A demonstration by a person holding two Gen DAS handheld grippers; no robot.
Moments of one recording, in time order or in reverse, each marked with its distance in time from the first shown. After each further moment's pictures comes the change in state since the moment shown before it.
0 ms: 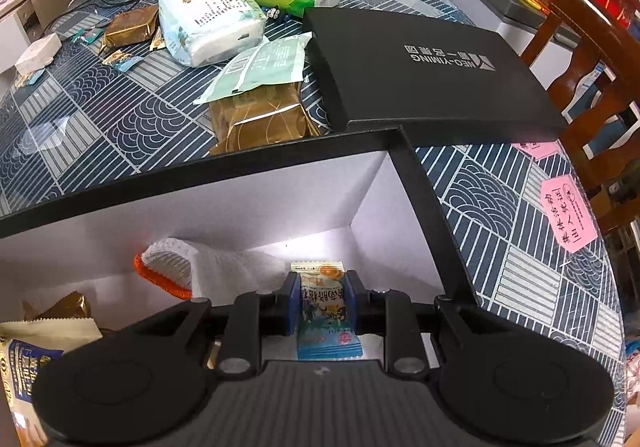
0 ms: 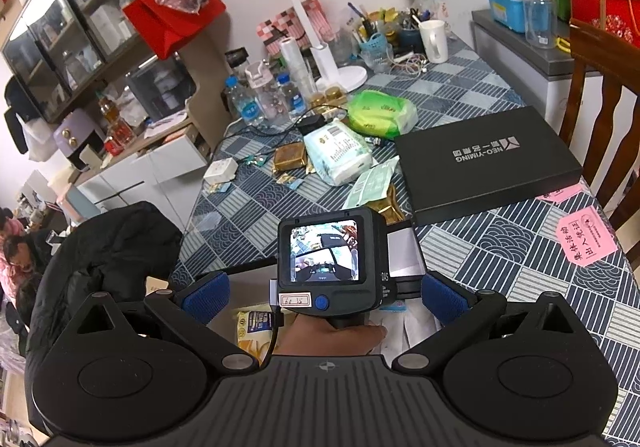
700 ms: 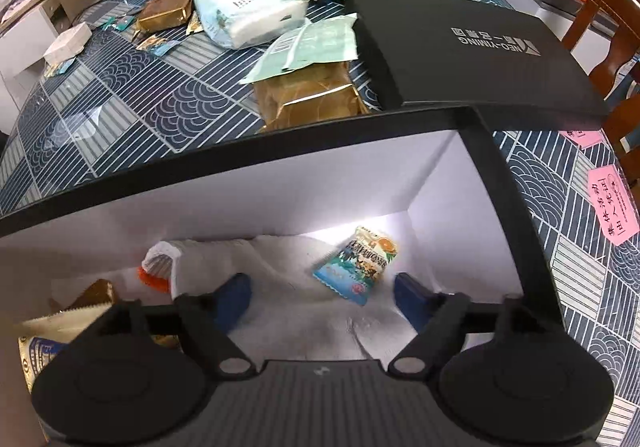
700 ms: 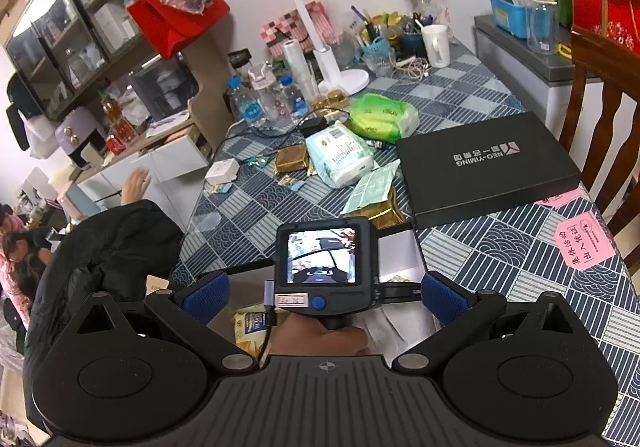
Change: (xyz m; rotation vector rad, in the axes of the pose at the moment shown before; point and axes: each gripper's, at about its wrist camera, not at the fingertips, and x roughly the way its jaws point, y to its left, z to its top) left arm 0.016 0.019 0.000 -0.024 0.047 0.115; right arm -0.005 0.004 0.002 -0.013 -0.008 -0.001
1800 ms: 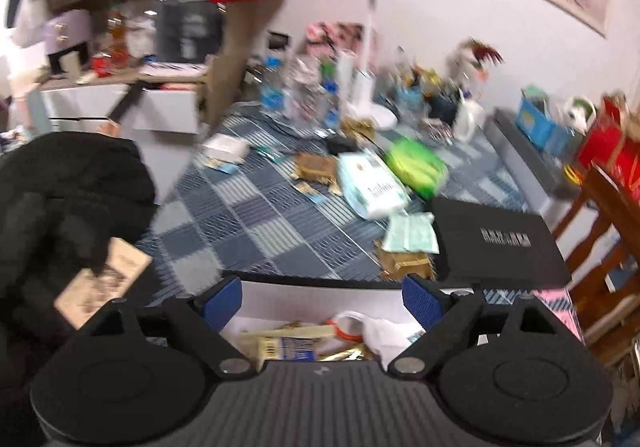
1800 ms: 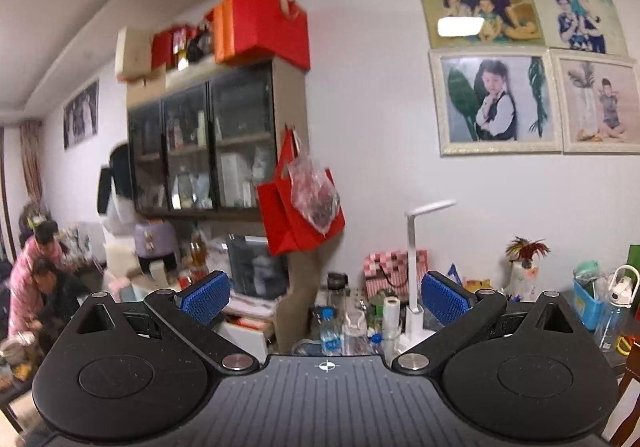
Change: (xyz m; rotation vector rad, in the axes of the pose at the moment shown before) left arm -0.239 0.110 -0.066 -0.249 -0.460 0.068; right arm -0.098 0.138 0.173 -0.395 -0.578 0.159
